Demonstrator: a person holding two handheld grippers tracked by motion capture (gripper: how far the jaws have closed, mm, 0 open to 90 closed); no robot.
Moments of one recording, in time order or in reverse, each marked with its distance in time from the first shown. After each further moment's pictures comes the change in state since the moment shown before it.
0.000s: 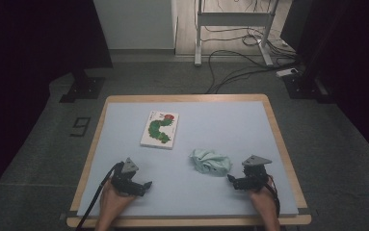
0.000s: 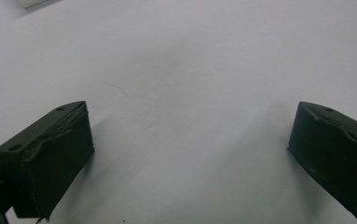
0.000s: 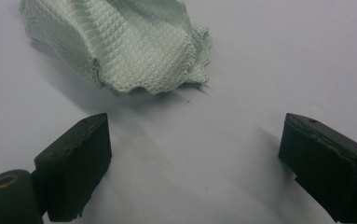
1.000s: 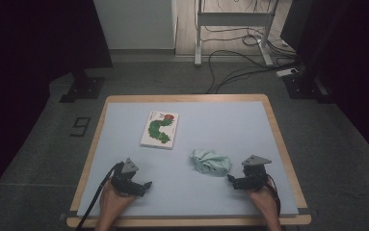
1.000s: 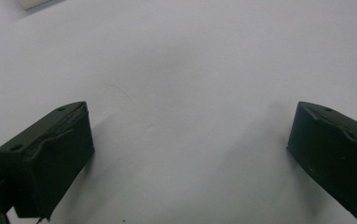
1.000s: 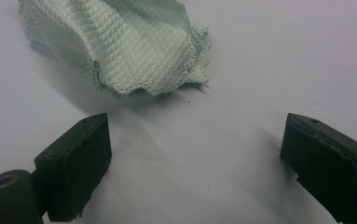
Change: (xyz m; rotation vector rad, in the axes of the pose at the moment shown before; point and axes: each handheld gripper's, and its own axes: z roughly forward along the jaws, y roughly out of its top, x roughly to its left) left arm 0.000 0.000 0.000 -0.003 0.003 0.006; right arm 0.002 0.001 0.000 0.005 -0.005 0.014
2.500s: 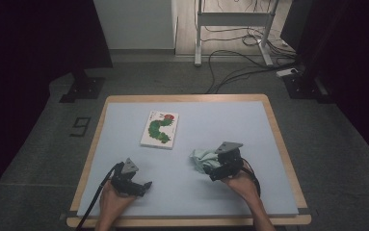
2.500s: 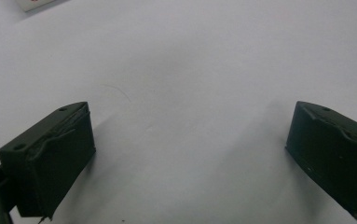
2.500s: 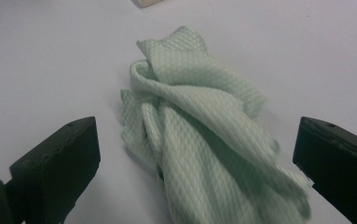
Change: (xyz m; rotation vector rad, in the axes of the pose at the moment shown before) left arm -0.001 0.000 0.000 -0.004 0.000 0.003; right arm 0.047 0.078 0.026 0.003 0.146 -0.183
